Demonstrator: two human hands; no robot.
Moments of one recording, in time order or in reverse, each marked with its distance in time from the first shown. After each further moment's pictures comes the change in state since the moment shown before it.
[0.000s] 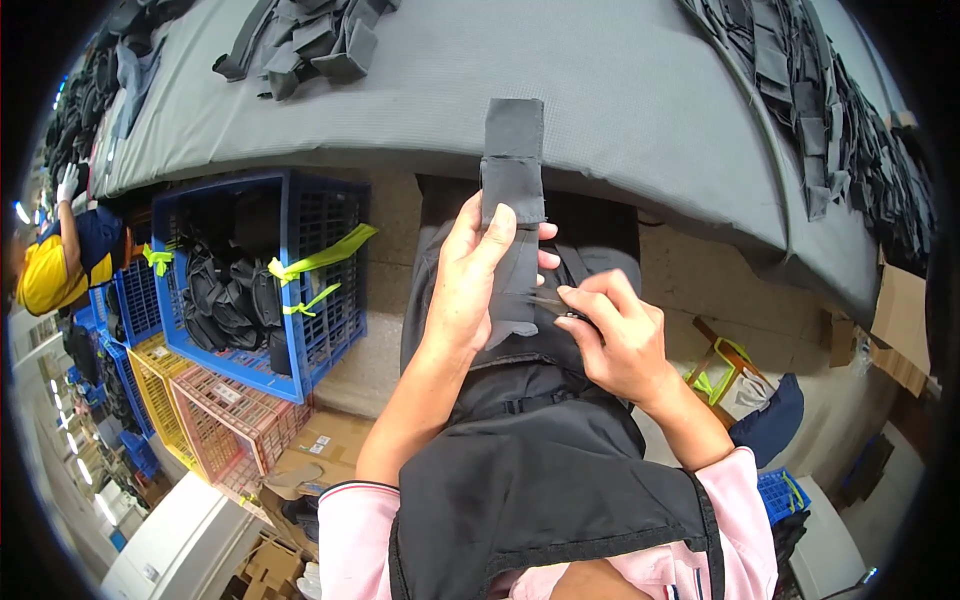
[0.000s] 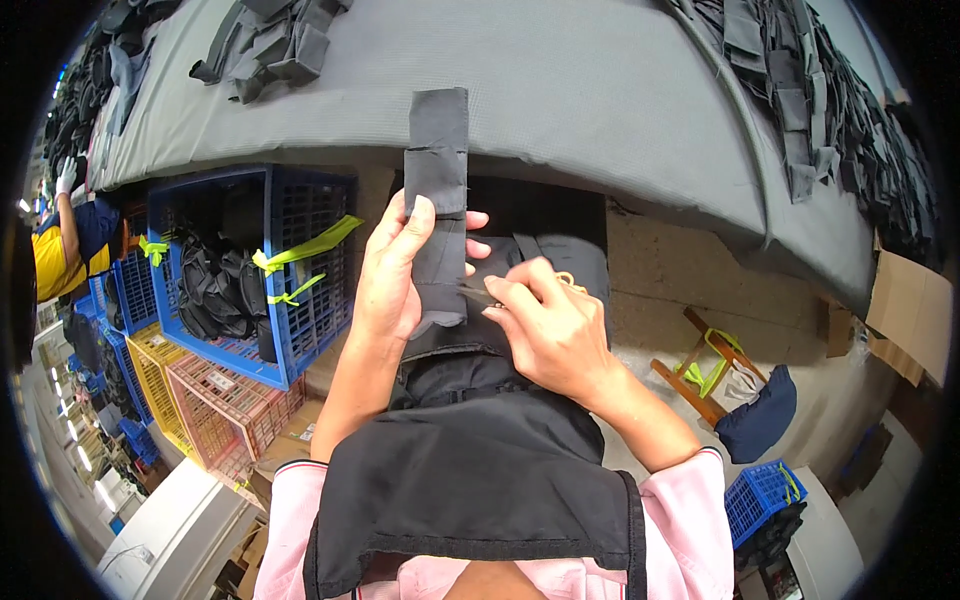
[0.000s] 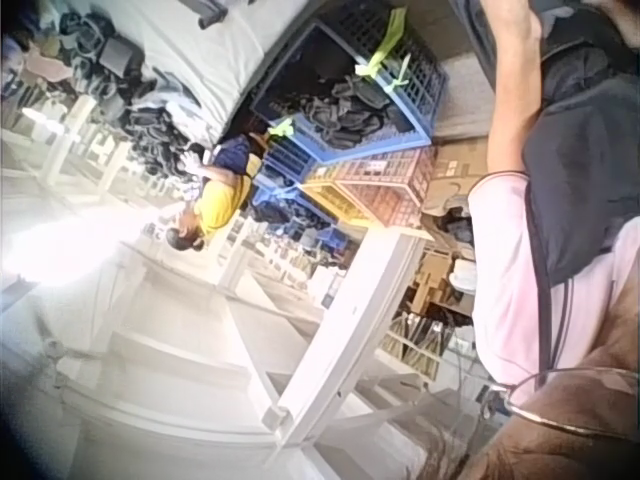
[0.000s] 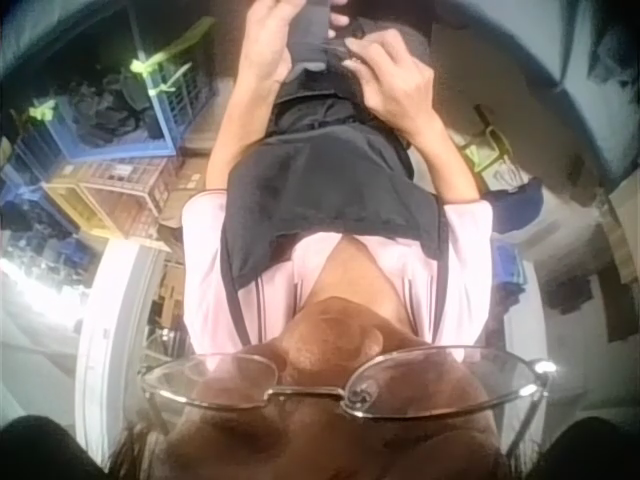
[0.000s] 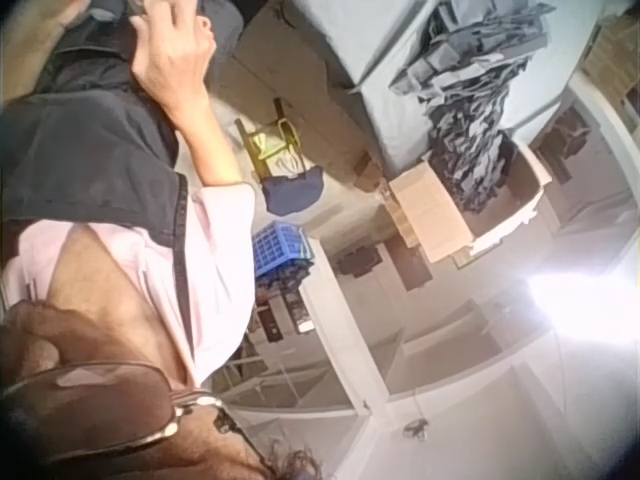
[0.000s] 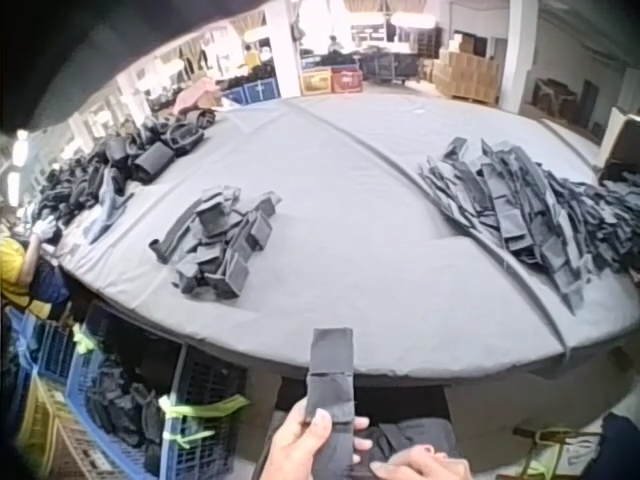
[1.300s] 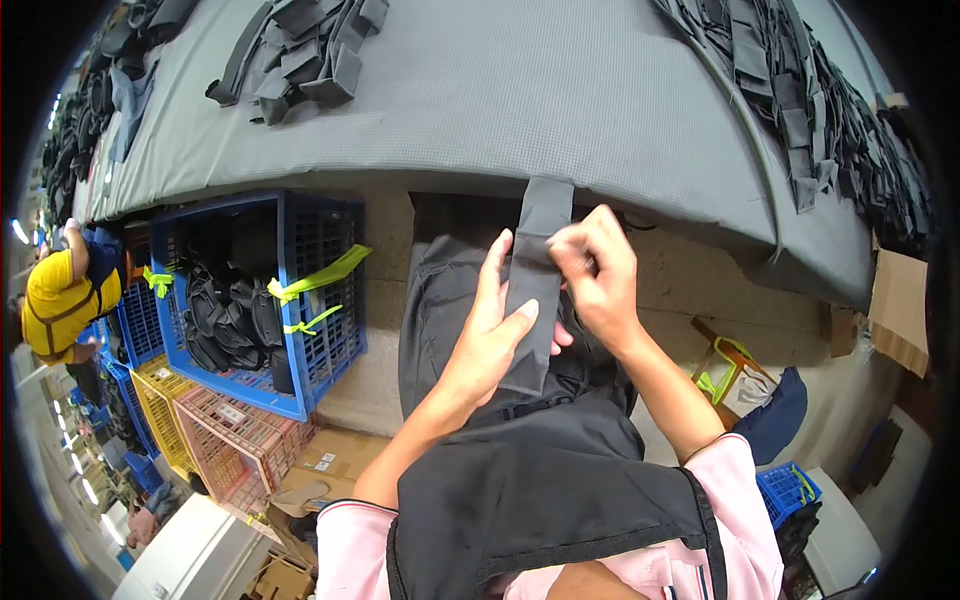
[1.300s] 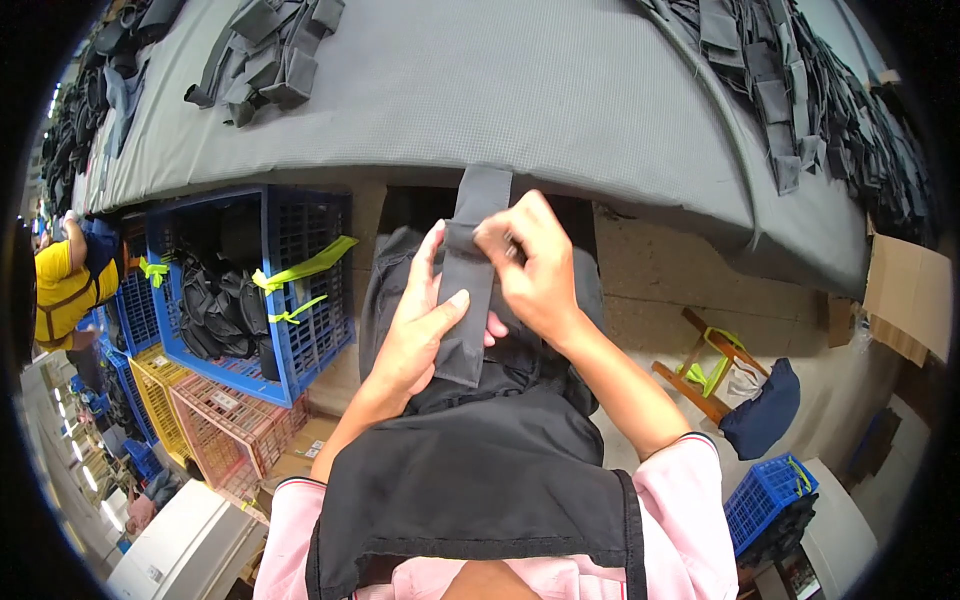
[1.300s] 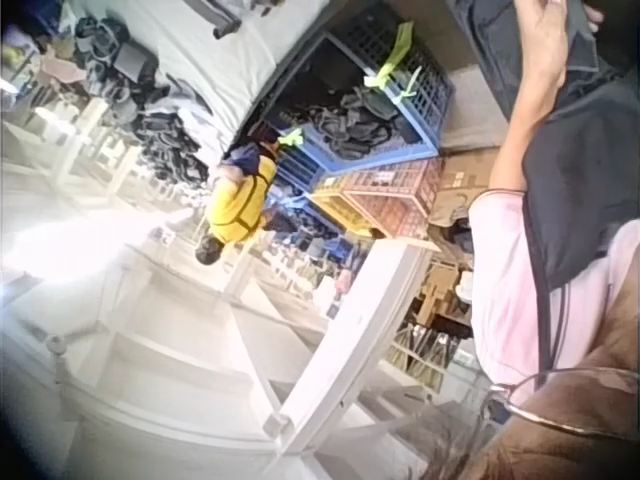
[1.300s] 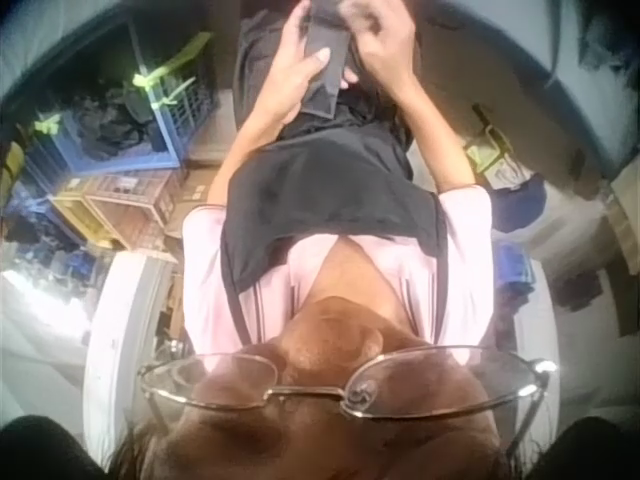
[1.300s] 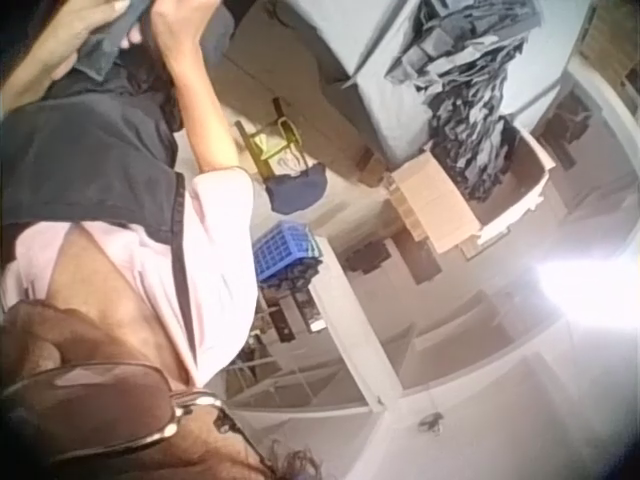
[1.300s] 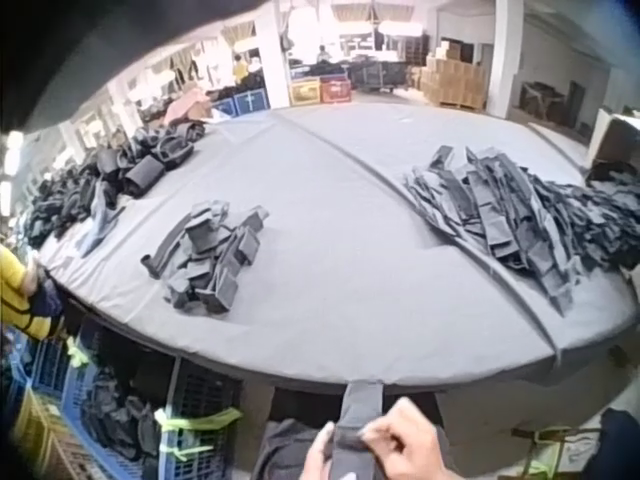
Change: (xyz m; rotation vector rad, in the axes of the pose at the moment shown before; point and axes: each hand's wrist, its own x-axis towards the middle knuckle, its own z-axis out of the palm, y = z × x) left_hand -0.030 -0.019 0.010 -0.005 -0.204 -0.155; right_hand 0.030 0.034 0.026 0.529 0.224 0.337
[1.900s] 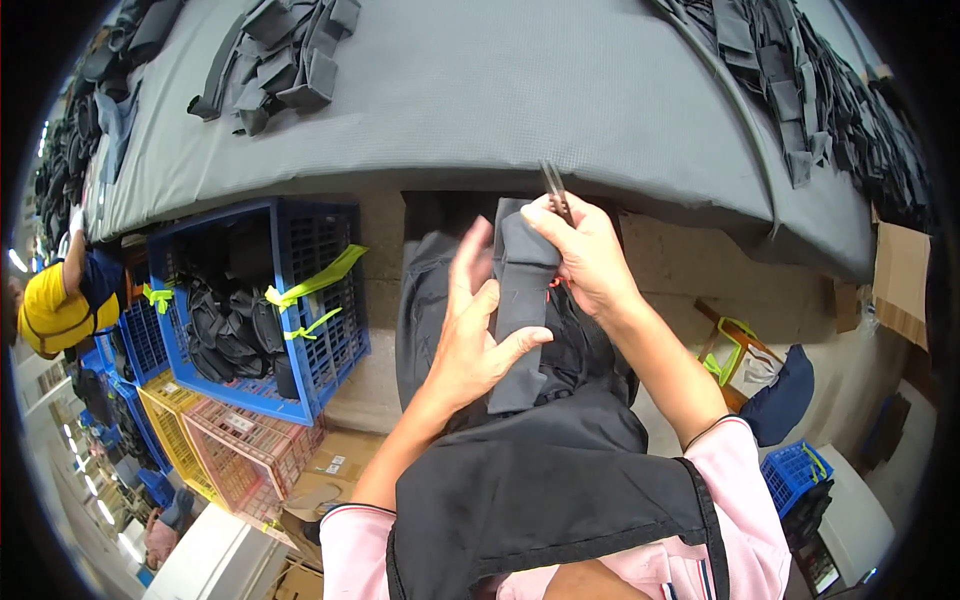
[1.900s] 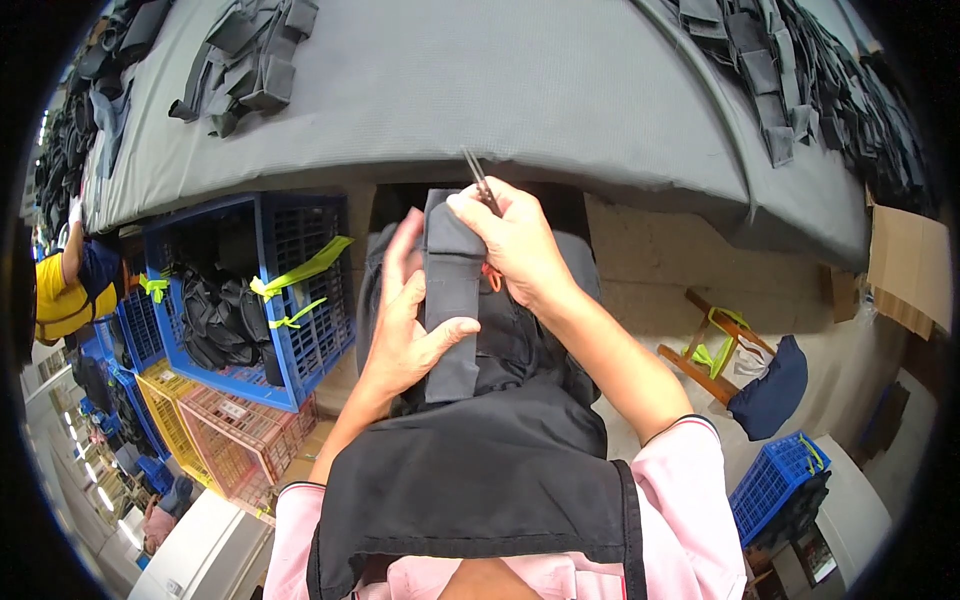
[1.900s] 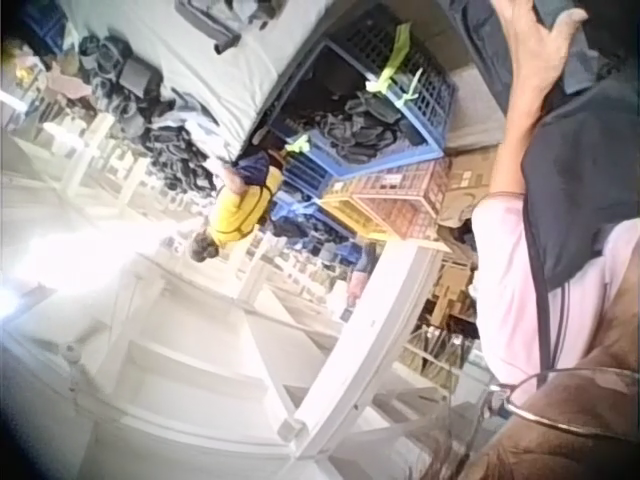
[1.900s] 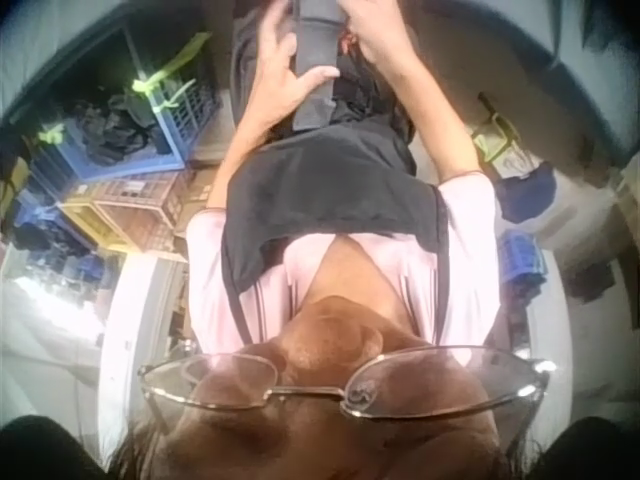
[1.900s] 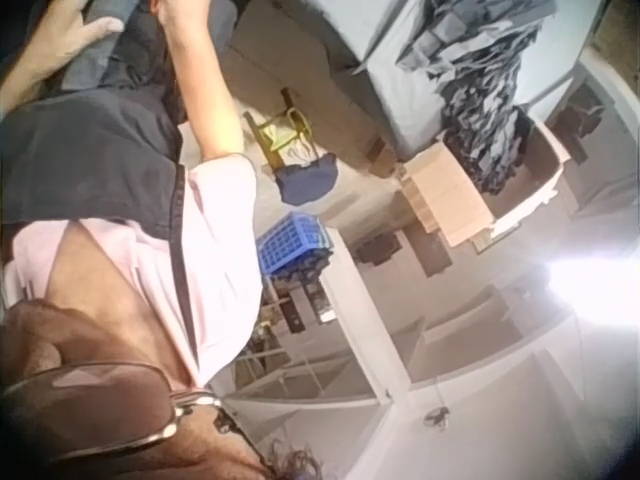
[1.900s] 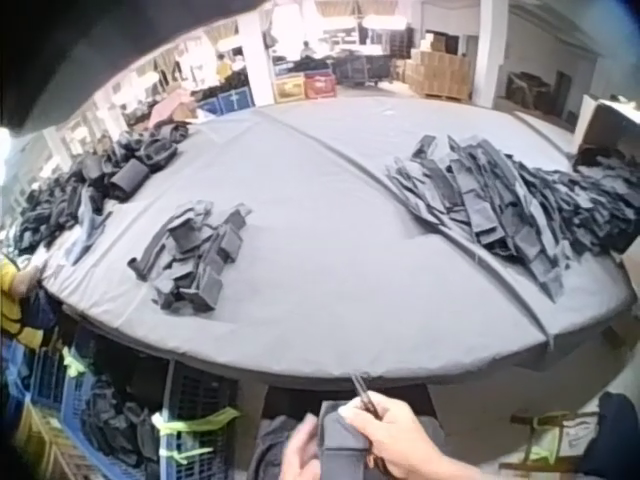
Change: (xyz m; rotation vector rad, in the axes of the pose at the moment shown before) left_hand -0.004 -0.005 -0.015 0.655 0.072 0.388; right_hand 0.014 -0.001 0.012 0.566 -0.008 0.628
